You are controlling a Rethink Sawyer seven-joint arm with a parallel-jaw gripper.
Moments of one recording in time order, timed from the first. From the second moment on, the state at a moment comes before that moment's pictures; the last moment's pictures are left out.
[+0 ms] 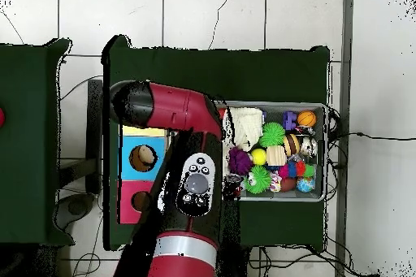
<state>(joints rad) 0.11 -0.46 -0.21 1.28 0.27 0.63 1.79</state>
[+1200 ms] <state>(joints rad) 0.08 -0.44 -0.16 1.29 0.29 0.59 1.79</state>
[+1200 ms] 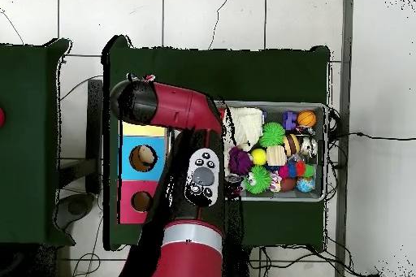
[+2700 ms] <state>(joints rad) 0.02 -0.60 -0.10 1.46 0.29 0.62 1.79</state>
